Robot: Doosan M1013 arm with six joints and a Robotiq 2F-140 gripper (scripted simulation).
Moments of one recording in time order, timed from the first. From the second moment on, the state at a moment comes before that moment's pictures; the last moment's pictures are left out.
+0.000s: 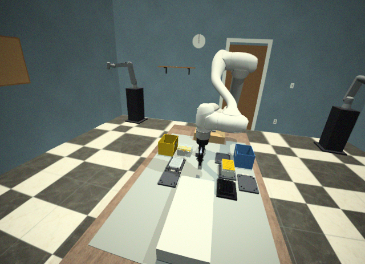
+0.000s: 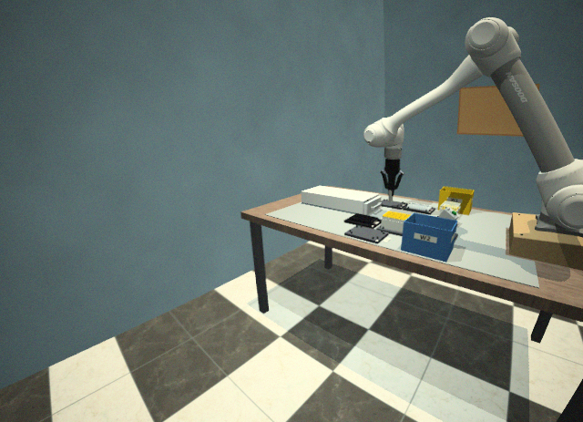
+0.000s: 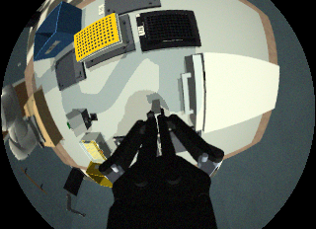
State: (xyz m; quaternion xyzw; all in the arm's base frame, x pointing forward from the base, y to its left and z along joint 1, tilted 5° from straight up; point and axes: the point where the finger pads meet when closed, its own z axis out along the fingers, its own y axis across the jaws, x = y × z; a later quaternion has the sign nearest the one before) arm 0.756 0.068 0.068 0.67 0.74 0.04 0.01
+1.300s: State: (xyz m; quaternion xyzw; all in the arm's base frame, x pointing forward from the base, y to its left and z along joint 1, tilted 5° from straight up) arm 0.753 0.066 0.109 0.67 0.74 0.04 0.01
